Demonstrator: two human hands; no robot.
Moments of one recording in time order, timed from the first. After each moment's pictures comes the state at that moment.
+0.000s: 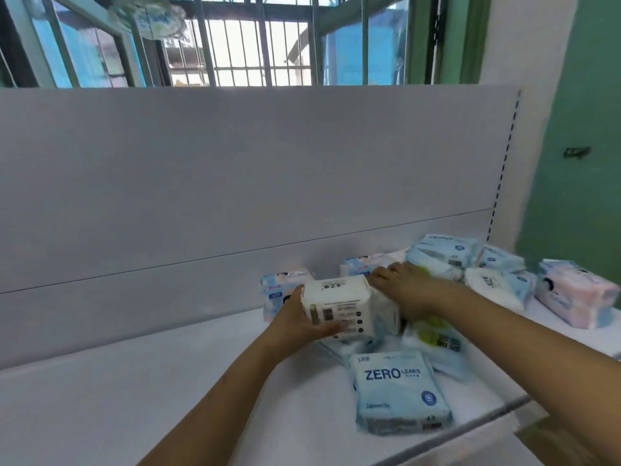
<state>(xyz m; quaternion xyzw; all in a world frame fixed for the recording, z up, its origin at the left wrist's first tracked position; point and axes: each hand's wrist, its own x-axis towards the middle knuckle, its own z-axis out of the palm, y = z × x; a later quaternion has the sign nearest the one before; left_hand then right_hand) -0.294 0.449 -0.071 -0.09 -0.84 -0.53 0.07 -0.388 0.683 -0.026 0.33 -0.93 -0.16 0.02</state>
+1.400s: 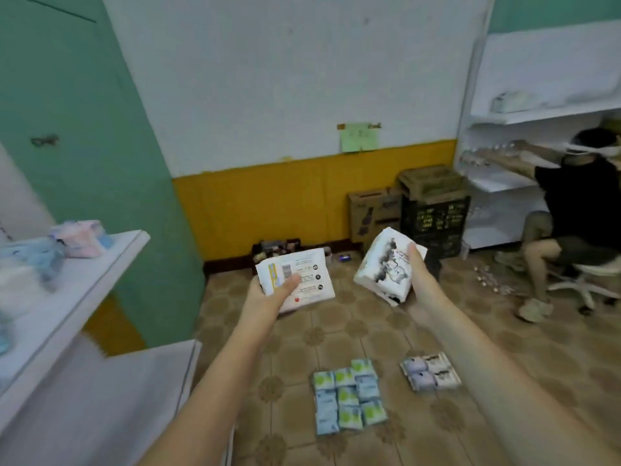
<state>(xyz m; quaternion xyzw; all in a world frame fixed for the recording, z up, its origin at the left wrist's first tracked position) 0.061 0.835 -0.105 -0.33 -0.62 -0.60 -0.37 0.292 0.980 -0.134 -0.37 -0.39 0.72 0.43</state>
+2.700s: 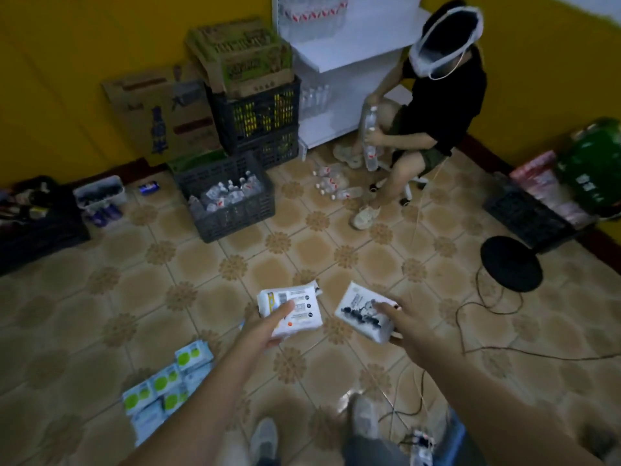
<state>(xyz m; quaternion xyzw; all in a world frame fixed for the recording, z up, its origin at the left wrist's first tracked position) 0.431 1.414 -0.411 -0.24 -0.61 -0.30 -0.69 0.718 1.393 -0.391 -0.69 -0.19 0.61 0.32</state>
